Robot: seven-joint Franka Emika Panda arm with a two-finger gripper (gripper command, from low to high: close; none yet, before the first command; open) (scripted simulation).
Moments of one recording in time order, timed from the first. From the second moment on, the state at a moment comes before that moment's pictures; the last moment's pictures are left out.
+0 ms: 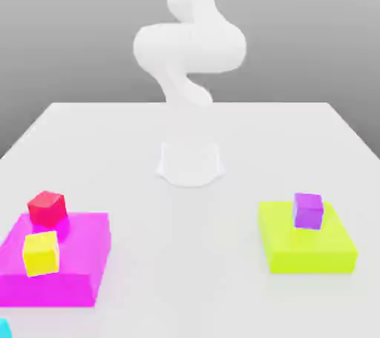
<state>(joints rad) 0.00 -0.71 -0.03 -2.28 0.00 2.31 0.77</state>
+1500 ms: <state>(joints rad) -0.28 0.65 -0.24 -1.99 0.29 2.61 0.23</state>
